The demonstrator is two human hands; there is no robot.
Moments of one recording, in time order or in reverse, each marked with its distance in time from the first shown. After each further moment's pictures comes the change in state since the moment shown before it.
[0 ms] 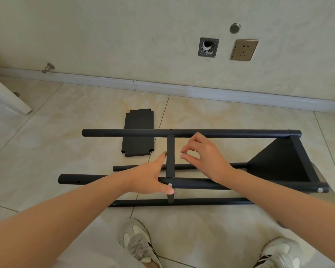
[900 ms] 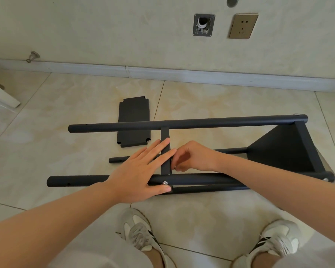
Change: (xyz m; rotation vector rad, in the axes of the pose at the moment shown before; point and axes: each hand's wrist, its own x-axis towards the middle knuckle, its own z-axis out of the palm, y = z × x) left_hand -0.018 -0.017 0.025 0.489 0.420 0.364; right_hand 0.004 0.007 0.017 0.505 -0.577 0.302
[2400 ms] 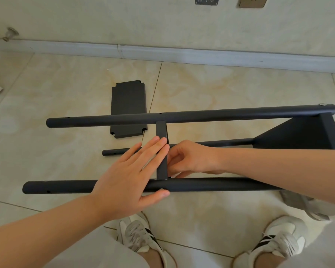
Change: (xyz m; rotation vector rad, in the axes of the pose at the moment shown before) left_hand -0.006 0.007 0.002 0.203 0.122 0.017; right_hand 0.013 -0.001 0.006 0.256 -0.208 0.170
